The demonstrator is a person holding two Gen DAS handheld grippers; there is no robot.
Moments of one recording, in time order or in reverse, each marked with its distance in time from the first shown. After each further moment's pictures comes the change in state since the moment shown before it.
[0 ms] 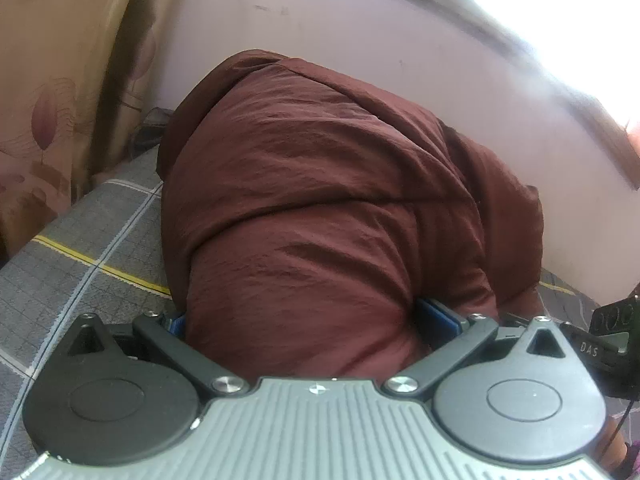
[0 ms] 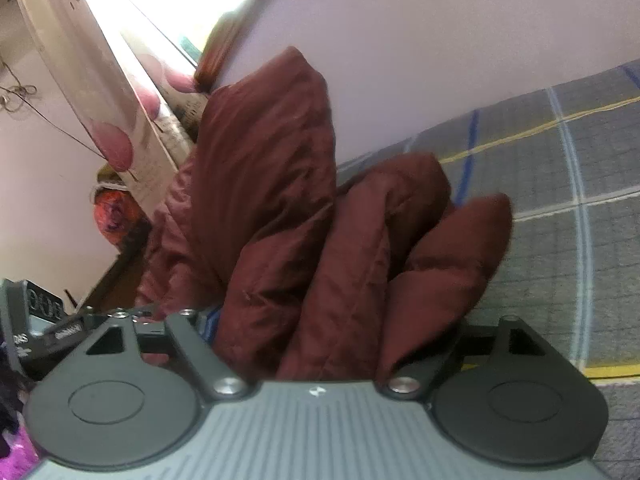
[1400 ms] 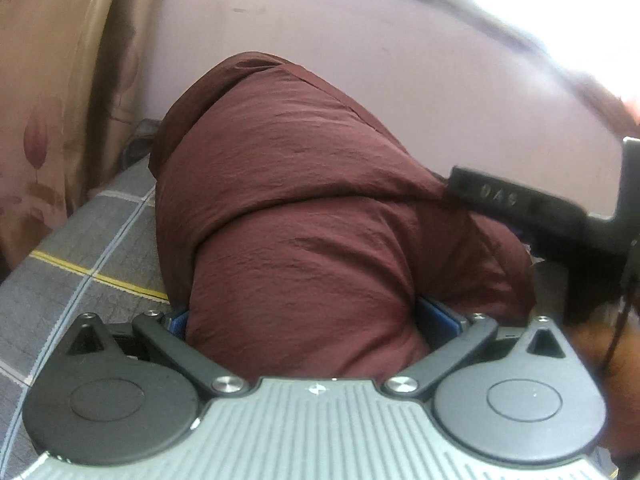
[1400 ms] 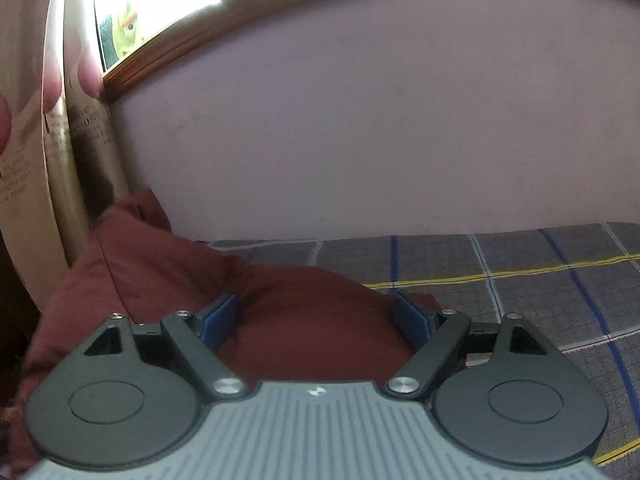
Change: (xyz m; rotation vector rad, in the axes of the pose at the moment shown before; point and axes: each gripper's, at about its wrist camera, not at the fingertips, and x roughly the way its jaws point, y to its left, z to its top) left arm 0.007 -0.013 -0.006 0.090 -0.007 0.027; right arm 0.067 0.085 0.039 -0.234 -0.215 -0.582
